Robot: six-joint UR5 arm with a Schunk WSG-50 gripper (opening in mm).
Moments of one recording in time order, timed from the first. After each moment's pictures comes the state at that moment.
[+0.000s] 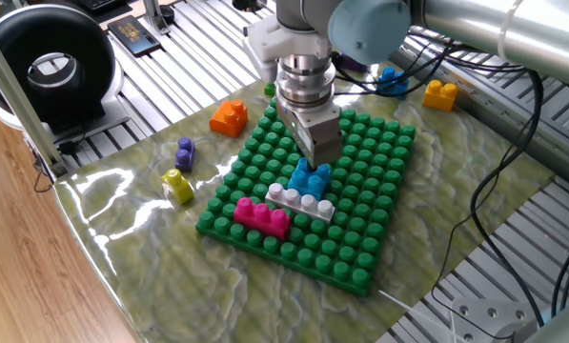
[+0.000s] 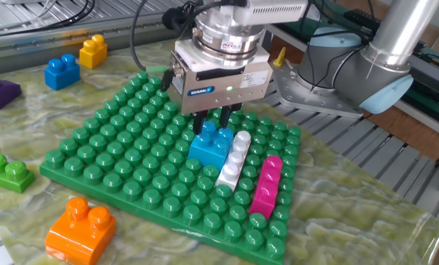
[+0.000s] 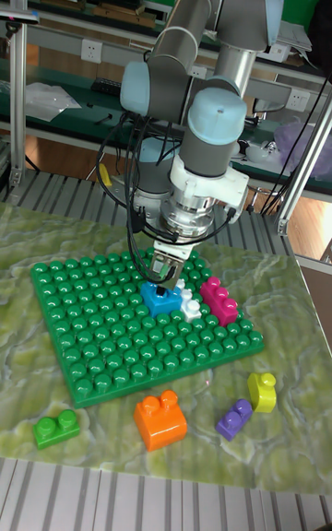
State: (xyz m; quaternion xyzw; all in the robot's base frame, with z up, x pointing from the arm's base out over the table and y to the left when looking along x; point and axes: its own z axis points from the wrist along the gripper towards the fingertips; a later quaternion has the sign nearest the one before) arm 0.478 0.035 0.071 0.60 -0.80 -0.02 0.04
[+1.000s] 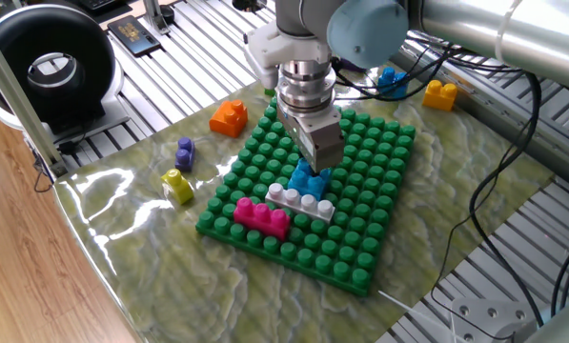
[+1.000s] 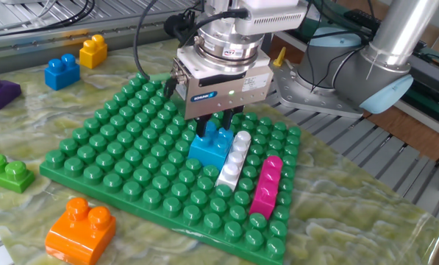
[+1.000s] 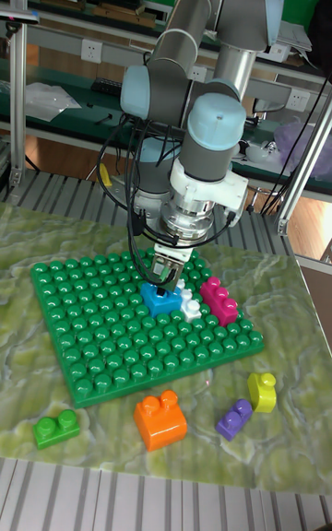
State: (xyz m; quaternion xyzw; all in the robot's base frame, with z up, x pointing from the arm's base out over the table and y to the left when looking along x) arm 0.471 0.037 0.065 0.60 -0.80 -0.03 0.05
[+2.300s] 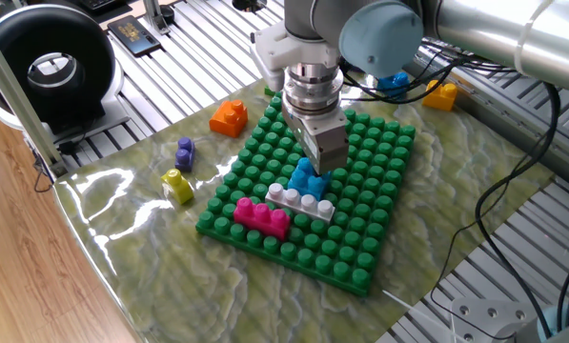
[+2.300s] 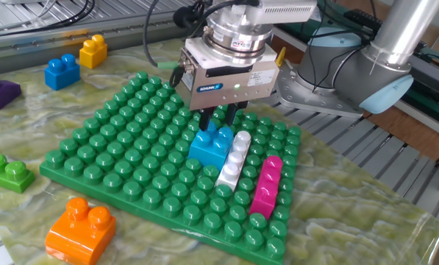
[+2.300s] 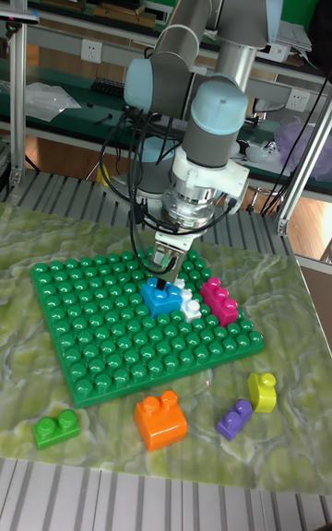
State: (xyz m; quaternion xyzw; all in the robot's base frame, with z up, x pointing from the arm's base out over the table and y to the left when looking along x) arm 0.471 0.032 0.075 0.60 -0.80 0.01 0.02
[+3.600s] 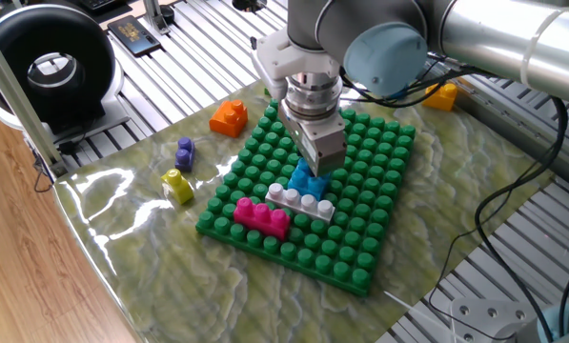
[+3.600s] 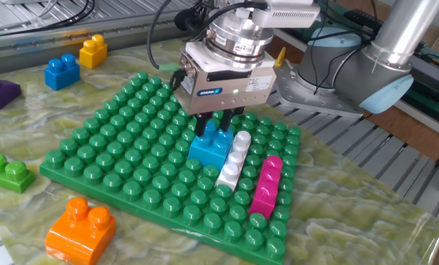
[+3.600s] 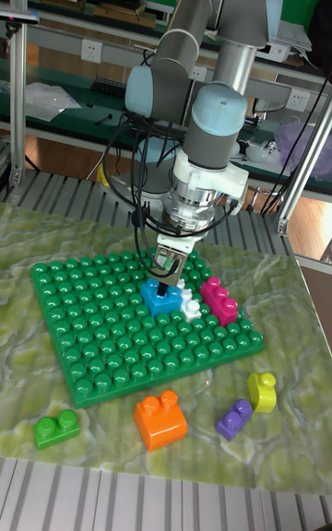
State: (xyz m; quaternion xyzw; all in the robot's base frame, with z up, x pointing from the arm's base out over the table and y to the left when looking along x) arm 0.476 0.036 0.066 0.61 -0.80 0.02 0.00
